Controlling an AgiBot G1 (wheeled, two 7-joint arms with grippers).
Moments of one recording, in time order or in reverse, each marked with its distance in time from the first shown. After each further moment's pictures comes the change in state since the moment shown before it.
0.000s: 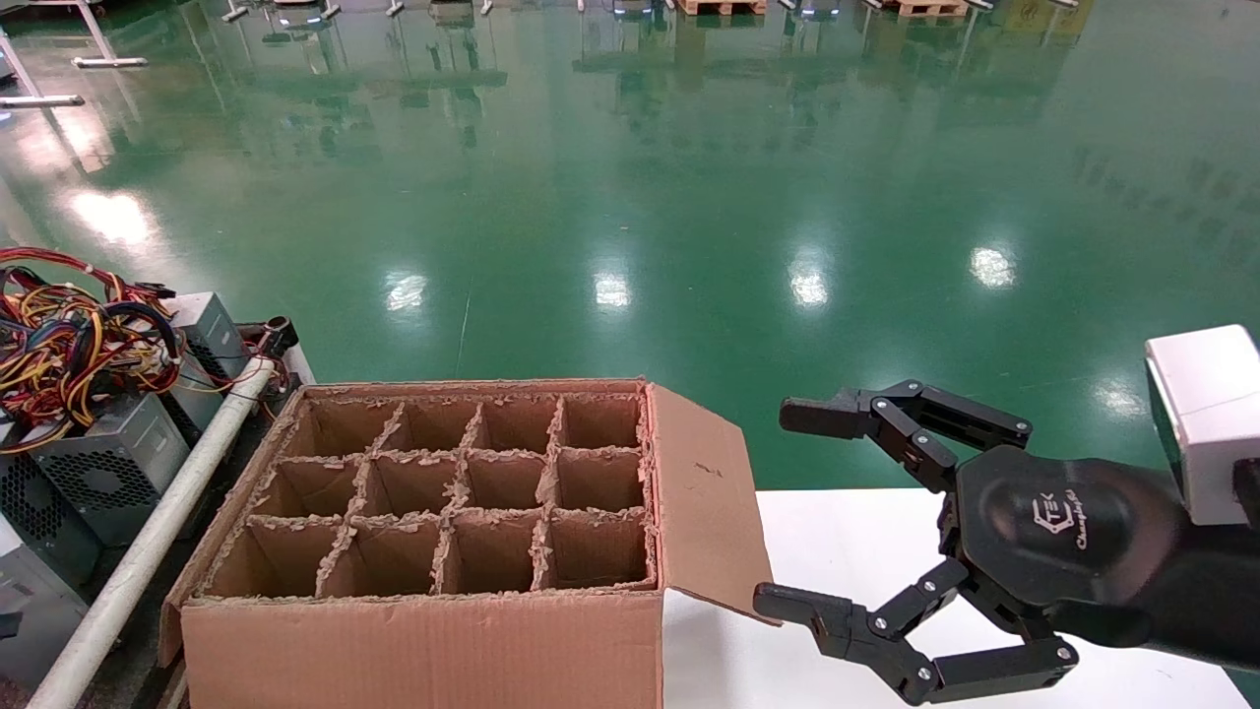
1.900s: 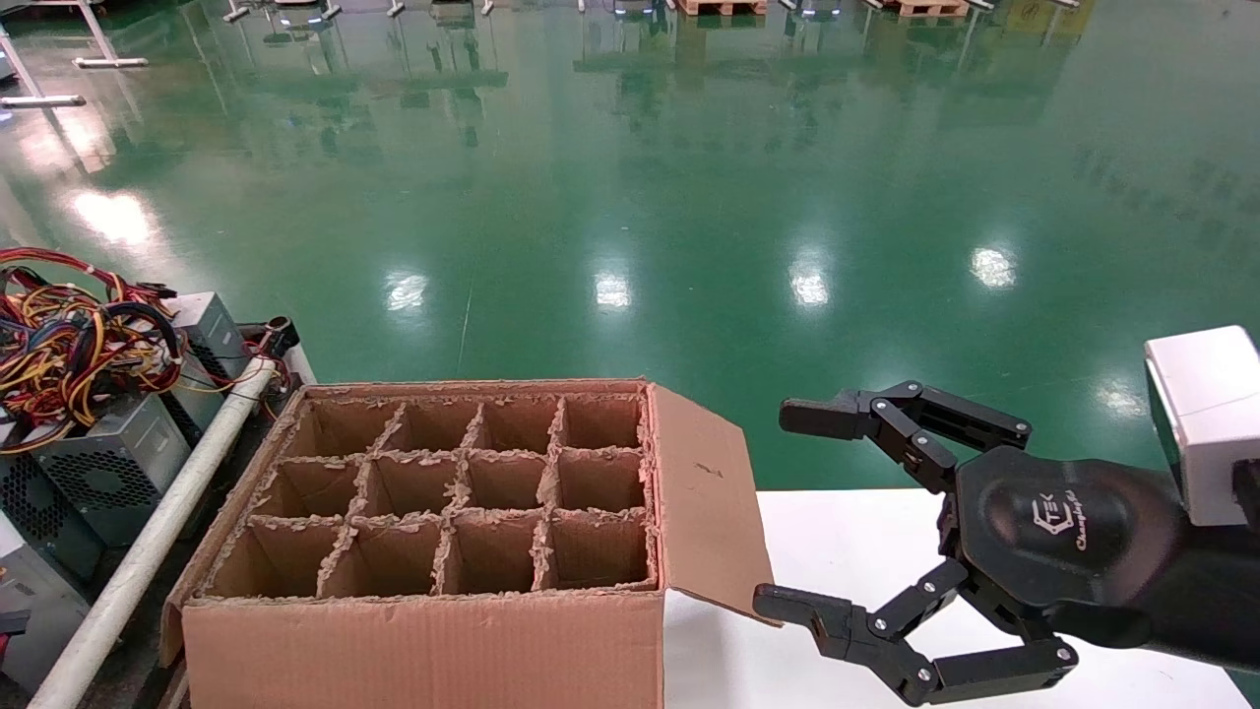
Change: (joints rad) left arm -0.135 0.054 0.430 -0.181 -0.222 -0.355 0.515; right arm 0.000 0.000 0.000 0.000 0.000 0.000 0.000
